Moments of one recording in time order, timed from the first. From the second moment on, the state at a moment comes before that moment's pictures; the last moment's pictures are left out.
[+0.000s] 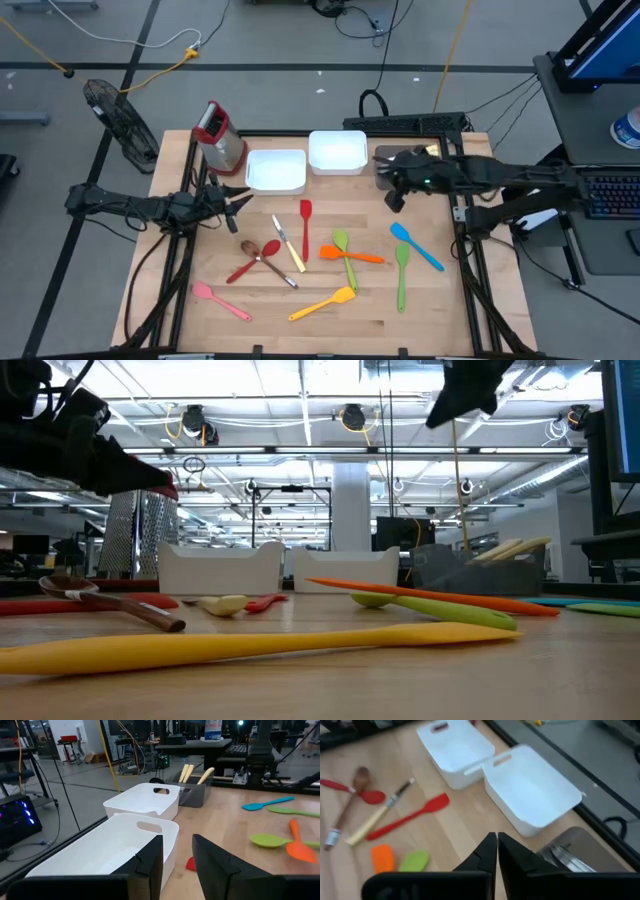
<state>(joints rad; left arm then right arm) -0.13 0.24 0.02 0.13 -0.57 -0.02 -0.05 1.08 1.12 -0.76 0.36 0.36</state>
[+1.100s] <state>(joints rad) -0.18 0.62 0.34 -0.06 -0.51 -0.22 0.09 0.39 0.65 -0.44 0.36 0.32</state>
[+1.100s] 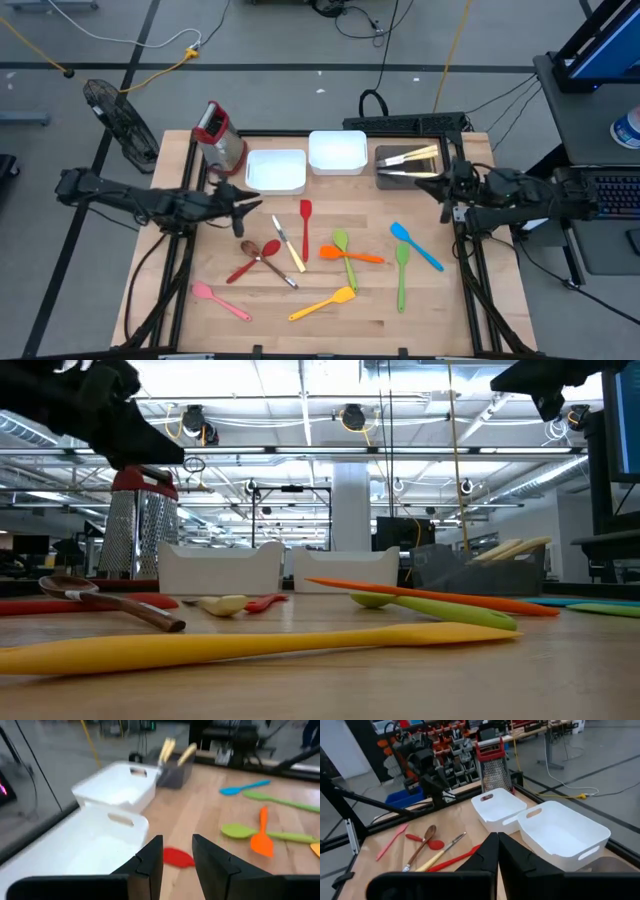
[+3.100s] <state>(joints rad) -0.26 1.39 0.80 -0.16 -0.27 -1.55 0.09 0.25 0.65 -0.52 0.18 0.19</state>
